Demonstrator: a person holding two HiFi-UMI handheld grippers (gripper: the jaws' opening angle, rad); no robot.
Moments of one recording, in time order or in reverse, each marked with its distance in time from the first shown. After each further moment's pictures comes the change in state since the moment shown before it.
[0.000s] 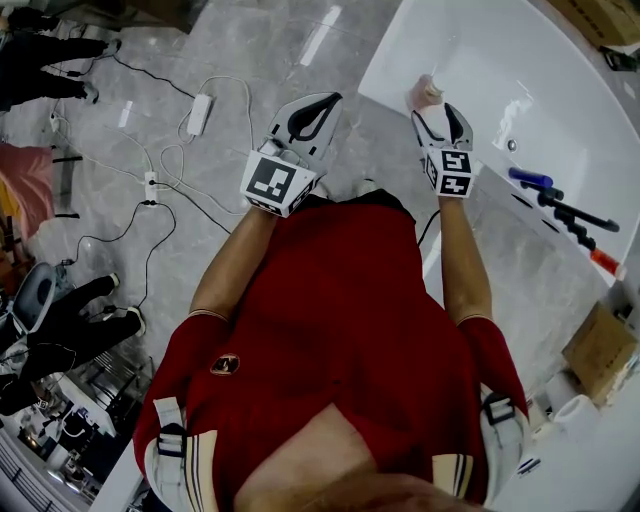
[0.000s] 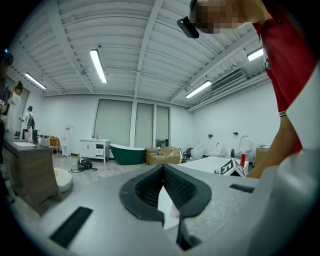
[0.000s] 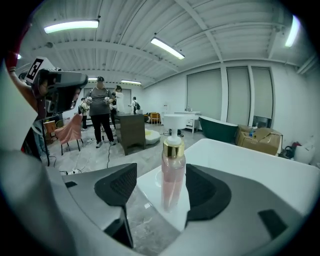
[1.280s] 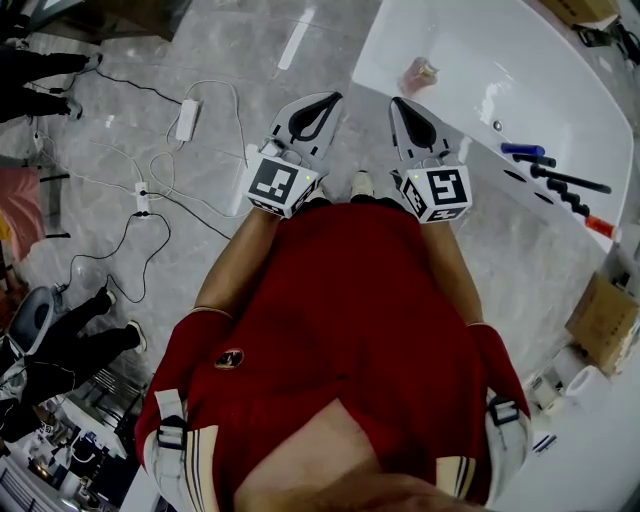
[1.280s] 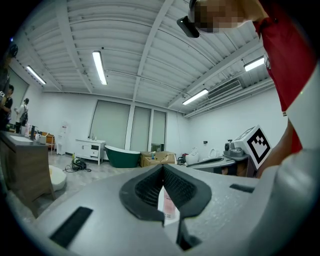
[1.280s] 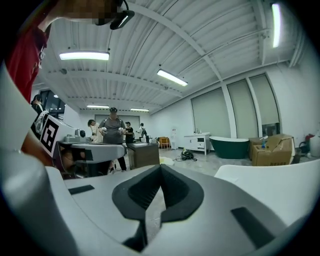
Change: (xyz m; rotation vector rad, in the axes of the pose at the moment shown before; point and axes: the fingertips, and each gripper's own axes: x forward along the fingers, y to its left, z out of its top) left arm -0.052 -0.016 0.012 -0.036 -0.054 -0.059; right arm -0.100 0.136 0.142 0.057 -0.303 0.113
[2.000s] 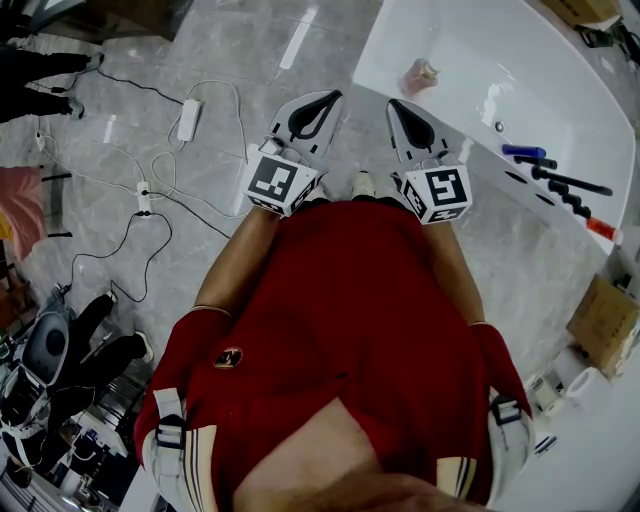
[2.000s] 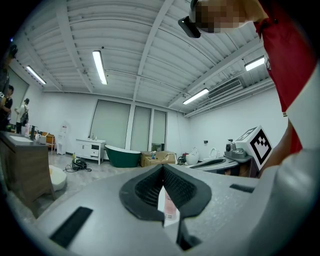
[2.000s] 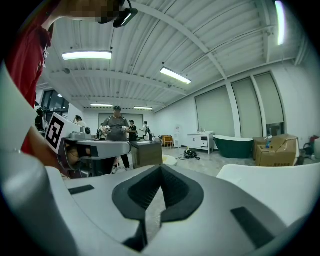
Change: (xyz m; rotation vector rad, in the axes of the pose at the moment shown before) left arm 0.008 0.006 0.003 -0.001 0.005 0.003; right arm 0.005 0.002 -0.001 -0.017 0.020 0.042
